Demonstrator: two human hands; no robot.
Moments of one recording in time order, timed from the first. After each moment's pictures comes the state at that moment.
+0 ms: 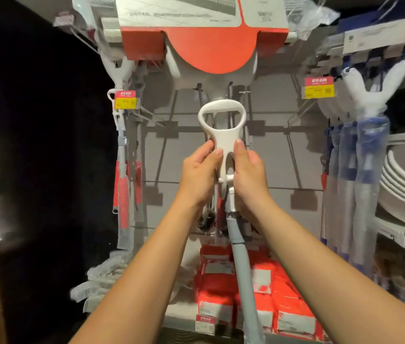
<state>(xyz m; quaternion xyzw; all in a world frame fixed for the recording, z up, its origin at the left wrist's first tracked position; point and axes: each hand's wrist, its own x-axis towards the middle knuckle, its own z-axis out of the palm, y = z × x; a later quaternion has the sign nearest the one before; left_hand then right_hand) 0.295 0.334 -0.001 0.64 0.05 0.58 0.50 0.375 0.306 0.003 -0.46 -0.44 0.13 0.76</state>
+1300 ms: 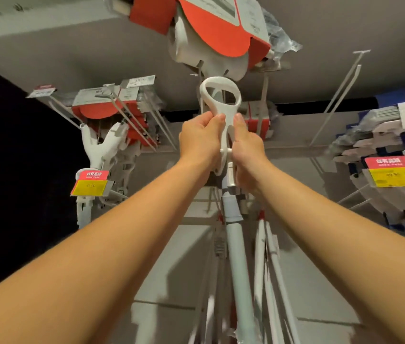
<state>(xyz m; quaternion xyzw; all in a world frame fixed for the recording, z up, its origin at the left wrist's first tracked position) 0.404 0.561 0.225 0.64 0.05 0.71 0.29 0.478 0.538 0.227 -0.38 -0.53 0.03 0.75</state>
